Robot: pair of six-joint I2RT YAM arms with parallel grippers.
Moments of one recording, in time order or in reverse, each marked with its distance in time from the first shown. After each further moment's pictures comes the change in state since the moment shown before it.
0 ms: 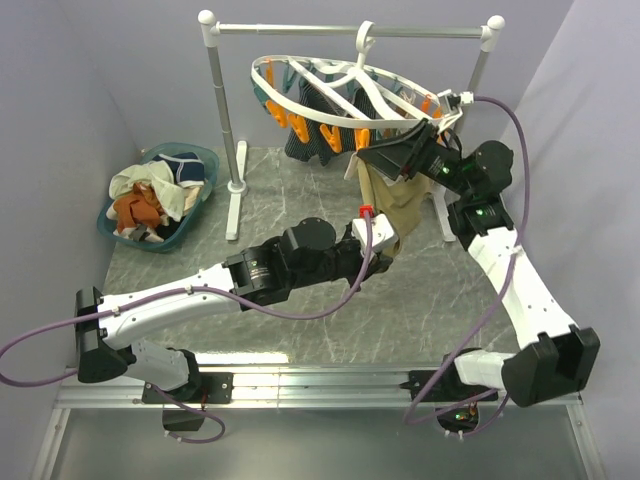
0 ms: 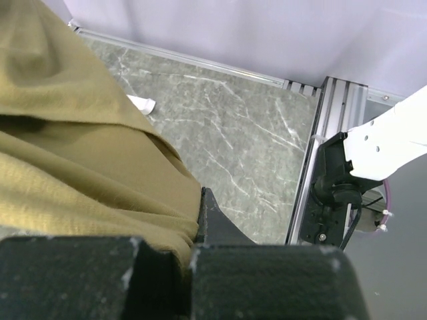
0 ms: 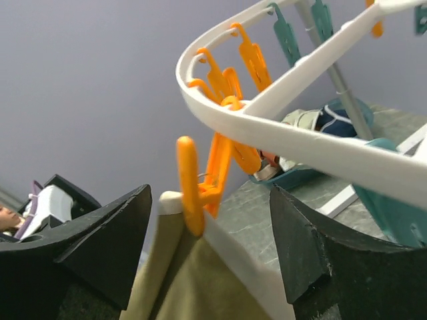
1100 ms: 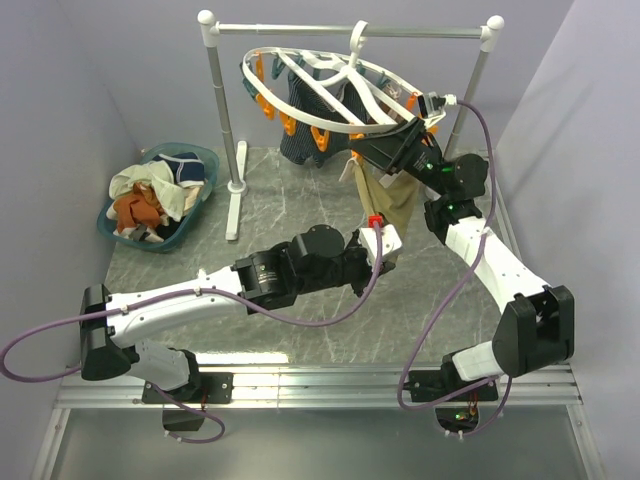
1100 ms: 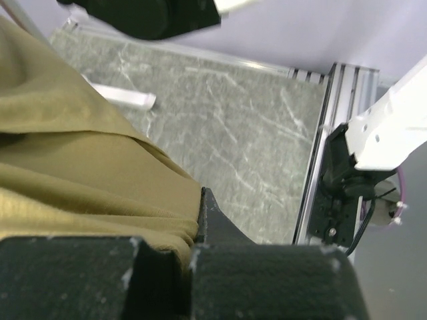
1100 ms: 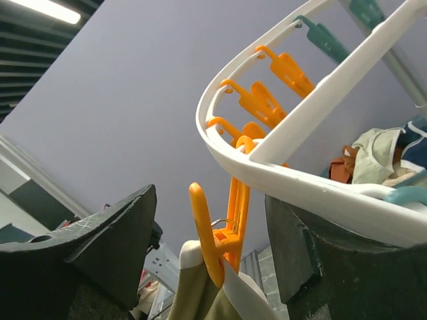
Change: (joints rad) left arm -0.031 0.026 -0.006 0.012 -0.027 0.044; right arm 0.056 0.138 -0.077 0.456 0.069 0.376
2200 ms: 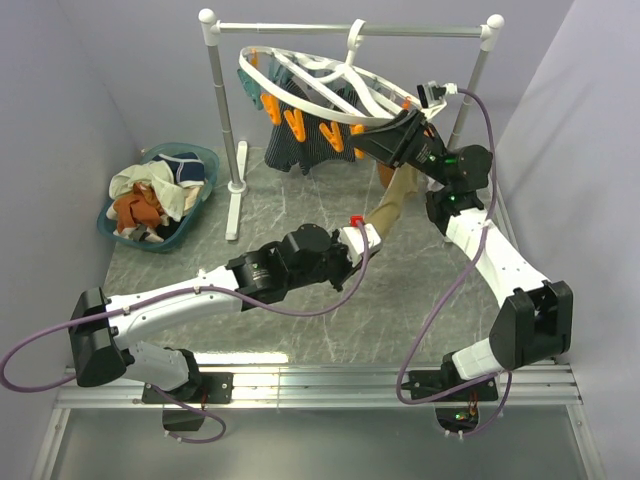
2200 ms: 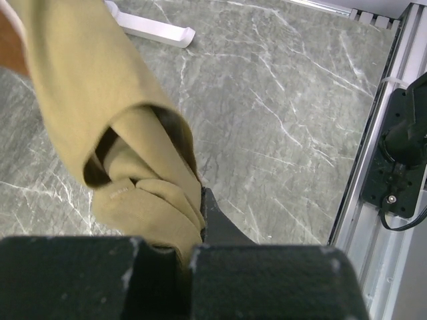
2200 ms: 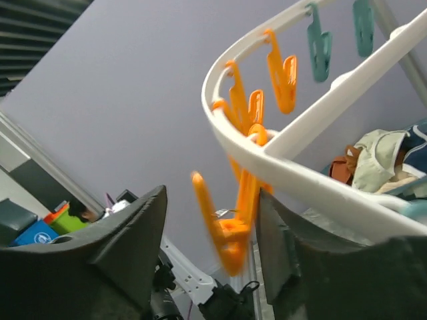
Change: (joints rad) left arm 0.118 -0.048 -0.184 0.011 0.005 0.023; right arm -0.013 0.038 0.081 0.014 -0.080 0.013
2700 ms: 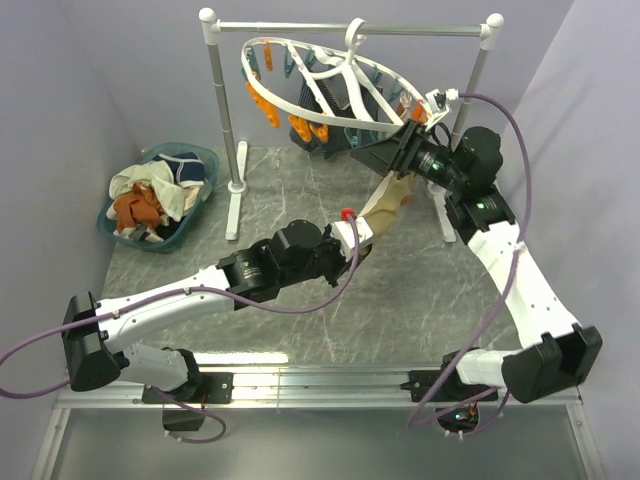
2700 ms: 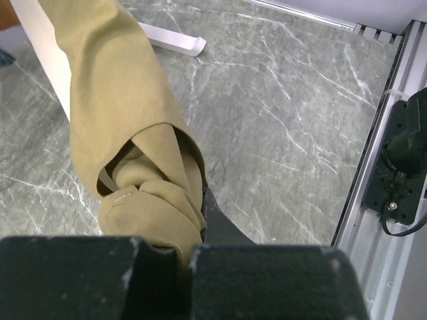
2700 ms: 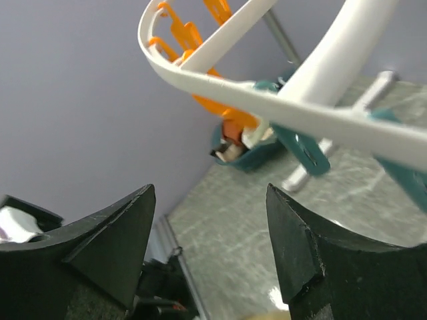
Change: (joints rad) left arm 0.023 -0.038 -0.002 -0.008 -0.005 -0.006; right arm 0.000 -0.165 0.103 -0.819 0.146 -0.550
